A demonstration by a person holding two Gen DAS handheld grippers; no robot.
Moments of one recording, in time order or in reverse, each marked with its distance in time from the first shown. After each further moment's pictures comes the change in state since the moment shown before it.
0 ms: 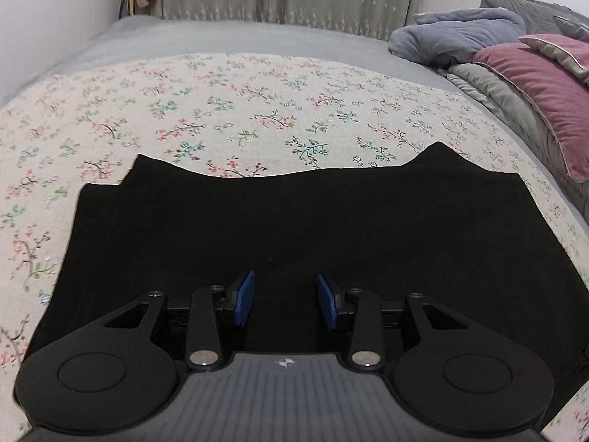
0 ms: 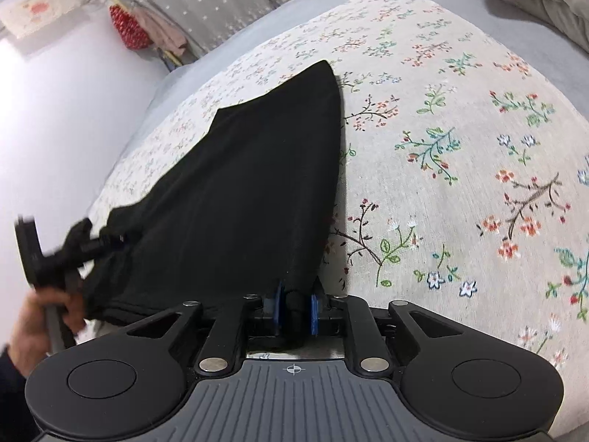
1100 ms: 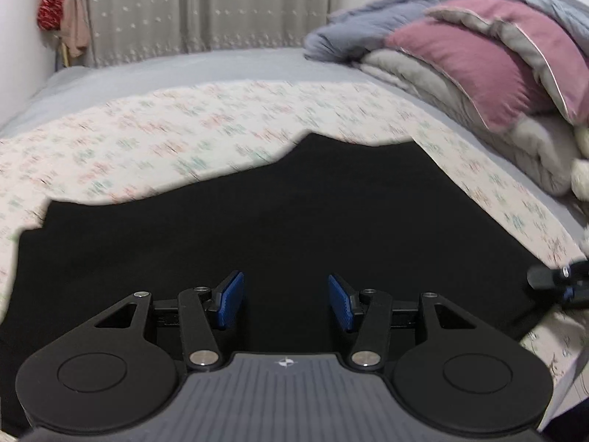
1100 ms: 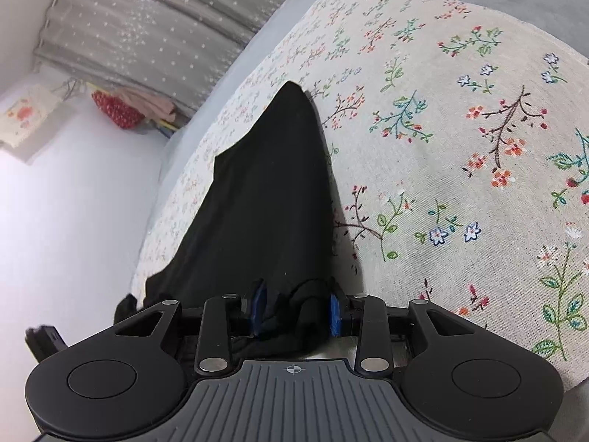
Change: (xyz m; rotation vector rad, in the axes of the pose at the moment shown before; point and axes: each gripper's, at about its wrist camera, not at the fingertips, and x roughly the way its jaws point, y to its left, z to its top) left arm -0.036 -0.079 -0.033 0.193 -0.052 -0.146; right arm -0.007 -0.028 -0.019 0.292 -0.106 0.131
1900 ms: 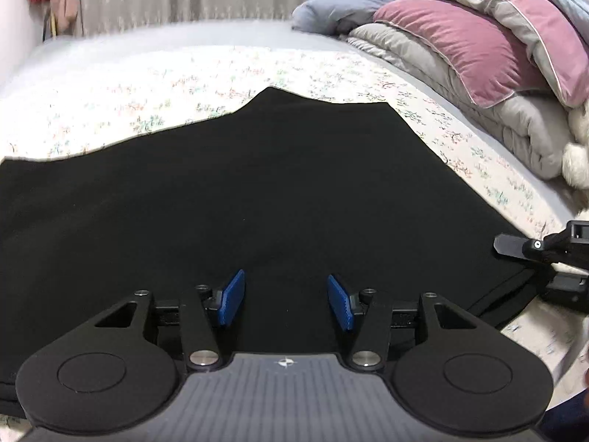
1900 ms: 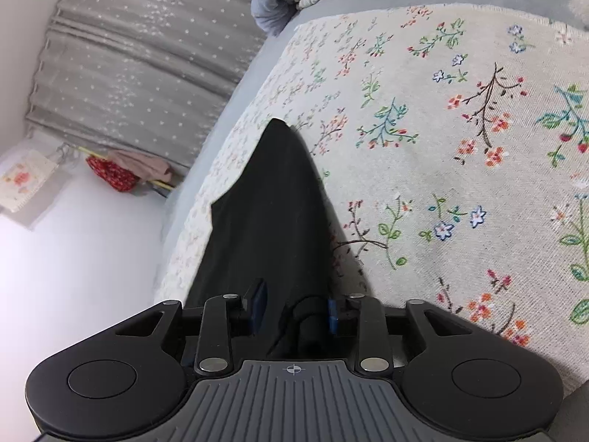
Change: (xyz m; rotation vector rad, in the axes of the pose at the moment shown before) left arm 0.017 -0.025 -0.017 -0.006 0.061 -0.040; right arm 0.005 0.001 -0.017 0.122 -0.167 -0.002
